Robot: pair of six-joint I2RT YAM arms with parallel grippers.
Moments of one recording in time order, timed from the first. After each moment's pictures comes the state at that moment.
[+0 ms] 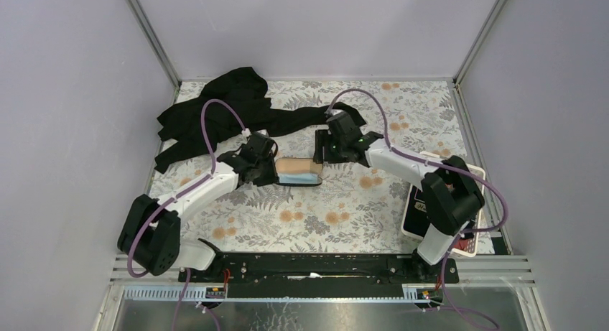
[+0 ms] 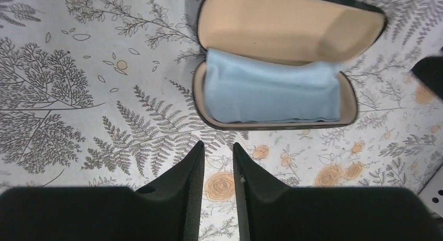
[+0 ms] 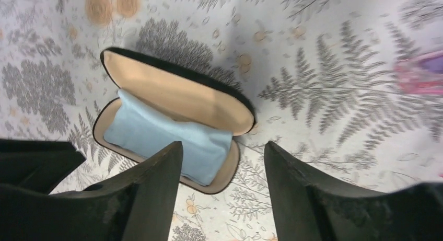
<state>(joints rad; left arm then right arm) -0.51 1.38 0.85 -0.49 -0.02 -0.69 0.66 1.75 1.19 -0.31 -0.06 0.51</state>
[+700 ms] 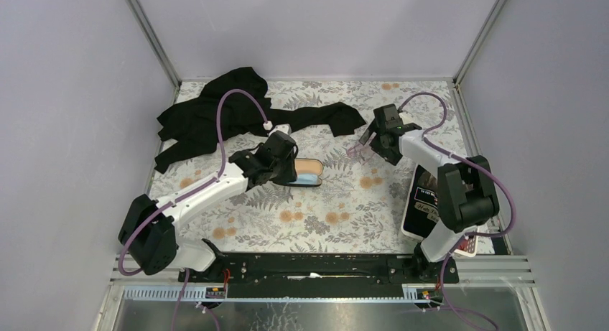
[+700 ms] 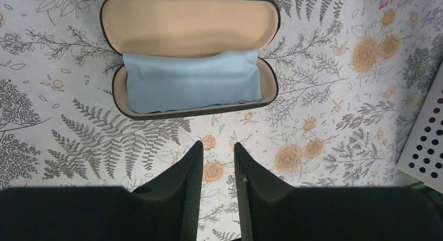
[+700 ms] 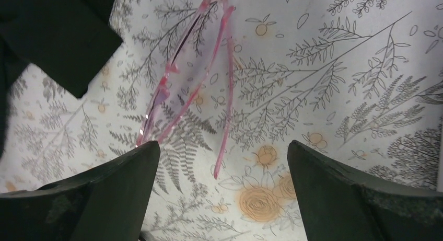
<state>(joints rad) -0.71 1.38 1.02 -0.55 -0.13 -0.68 0.30 1.66 1.10 -0.47 0.24 0.83</state>
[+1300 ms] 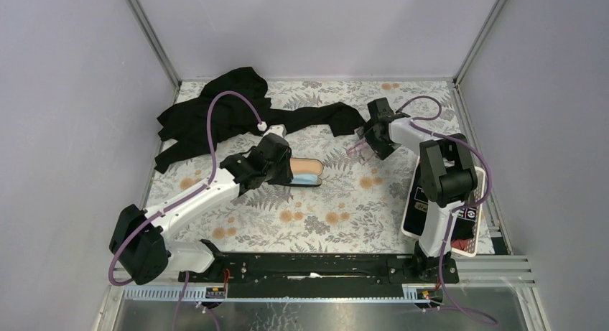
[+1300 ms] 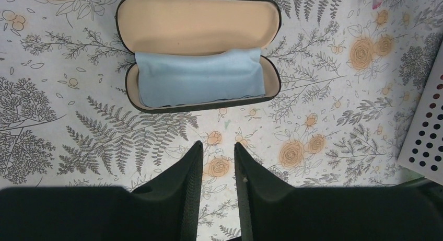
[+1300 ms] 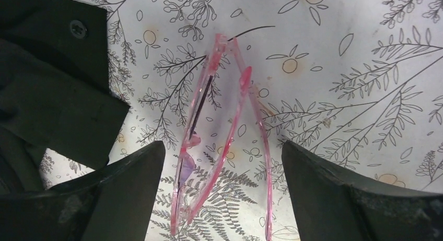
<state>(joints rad) -0.72 1.29 0.97 -0.55 -0.14 -0.66 0.28 1.94 1.30 -0.50 0.23 1.11</state>
